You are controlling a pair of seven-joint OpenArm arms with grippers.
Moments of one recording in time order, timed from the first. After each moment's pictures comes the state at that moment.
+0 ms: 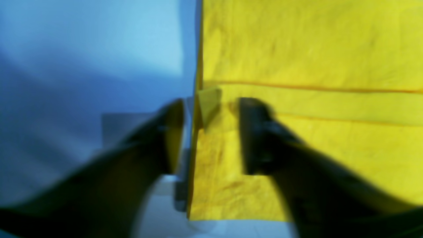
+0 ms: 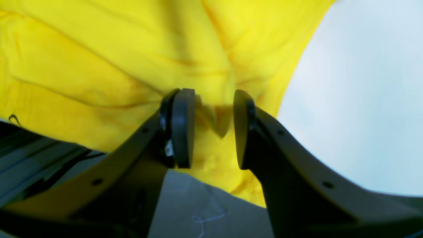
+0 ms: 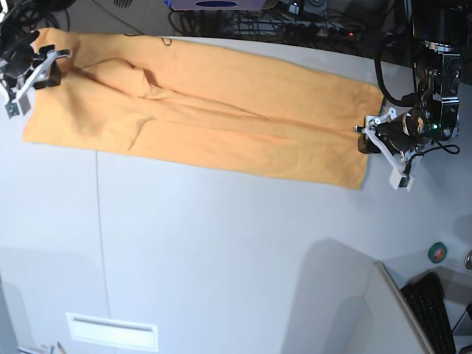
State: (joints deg) left arm 7.7 -28.1 -5.4 81.3 -27.3 -14.9 48.3; right arm -29.2 10.1 31.9 97.7 19.9 35.4 -51.6
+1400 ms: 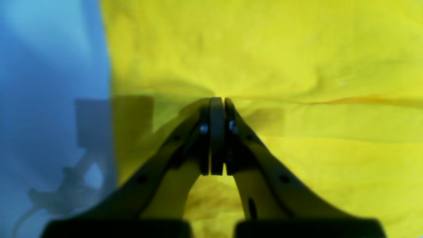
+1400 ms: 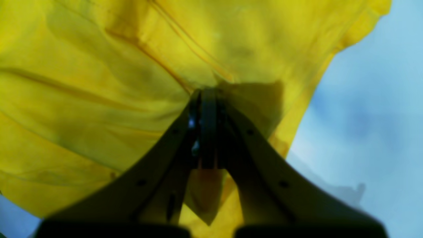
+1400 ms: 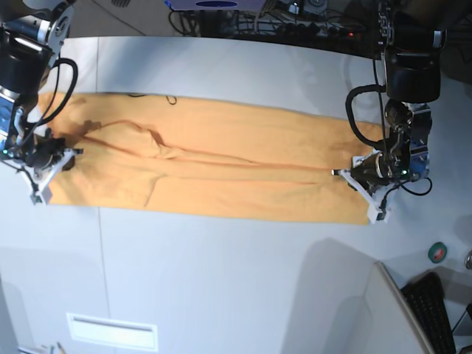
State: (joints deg) left arm -11.2 -19.2 -3.8 56.8 -17.7 -15.0 41.5; right arm 9.8 12.5 27.2 54.3 2.2 35.6 -43.0
